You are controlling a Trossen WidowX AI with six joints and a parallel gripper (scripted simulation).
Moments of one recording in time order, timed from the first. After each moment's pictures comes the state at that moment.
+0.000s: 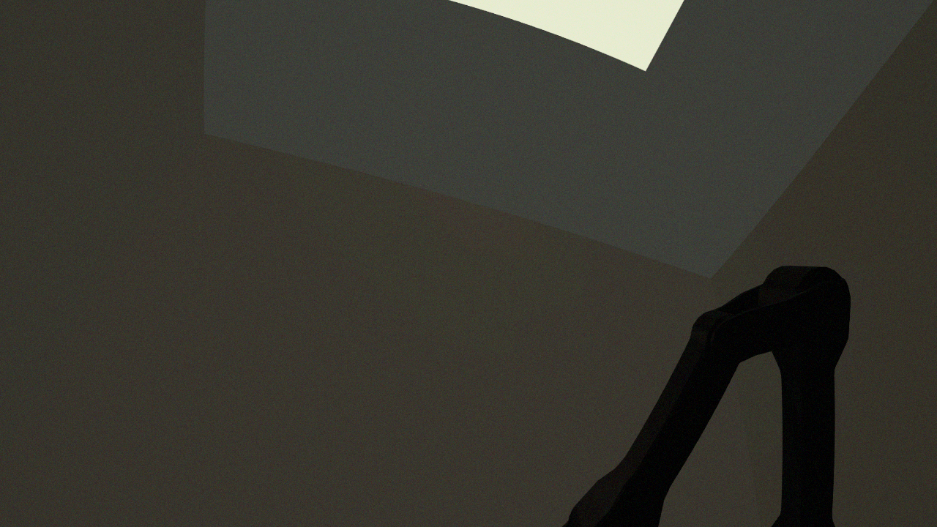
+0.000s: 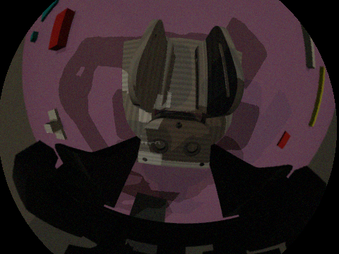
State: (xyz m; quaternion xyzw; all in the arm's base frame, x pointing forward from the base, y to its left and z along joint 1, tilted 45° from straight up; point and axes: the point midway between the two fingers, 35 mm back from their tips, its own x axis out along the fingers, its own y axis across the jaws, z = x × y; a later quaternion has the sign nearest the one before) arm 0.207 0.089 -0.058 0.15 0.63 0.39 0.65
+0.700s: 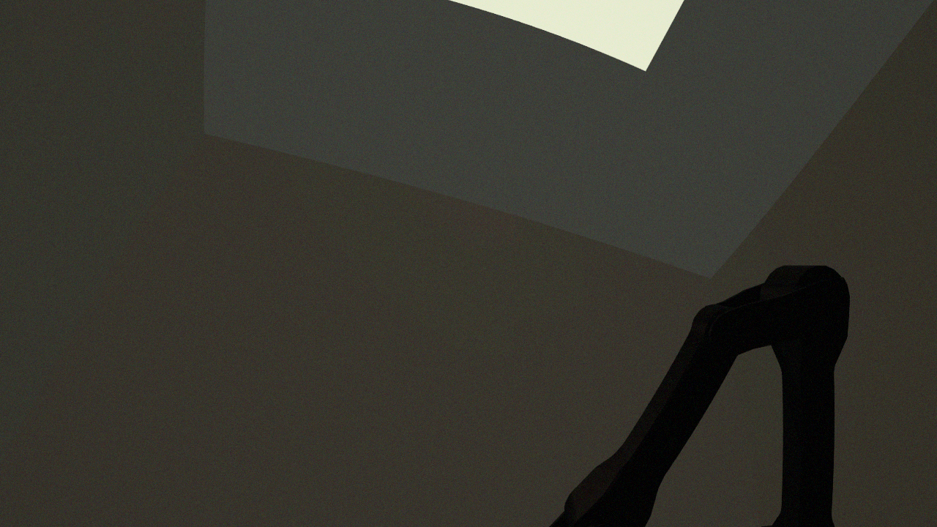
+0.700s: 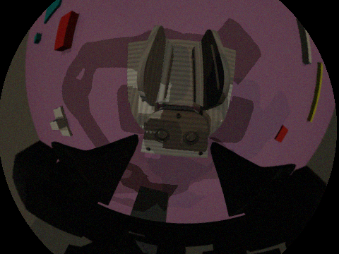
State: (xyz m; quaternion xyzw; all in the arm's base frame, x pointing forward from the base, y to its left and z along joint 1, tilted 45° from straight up) arm 0.206 0.079 -0.049 0.16 0.64 0.39 0.64
